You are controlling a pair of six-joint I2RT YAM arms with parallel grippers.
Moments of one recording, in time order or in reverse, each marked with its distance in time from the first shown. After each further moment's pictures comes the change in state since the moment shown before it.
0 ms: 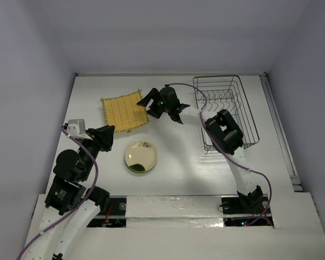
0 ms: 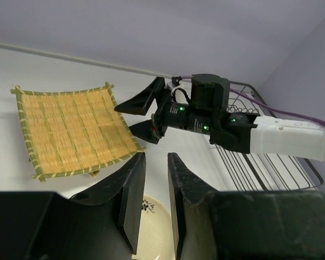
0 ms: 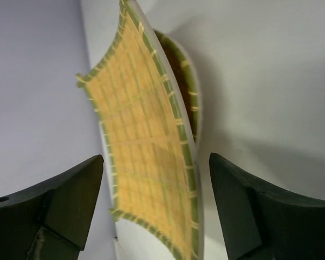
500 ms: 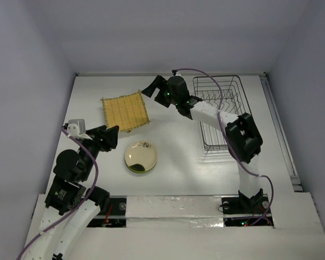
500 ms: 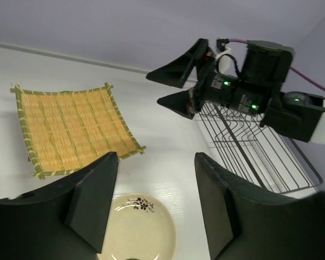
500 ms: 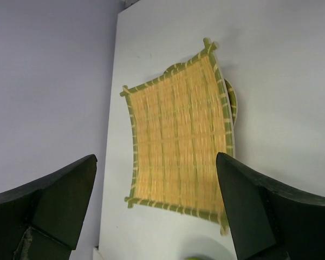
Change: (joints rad) left arm 0.000 0.000 0.000 -0.002 0.002 0.000; right arm 0.000 -0.261 -0.069 -0.132 0.174 -0.209
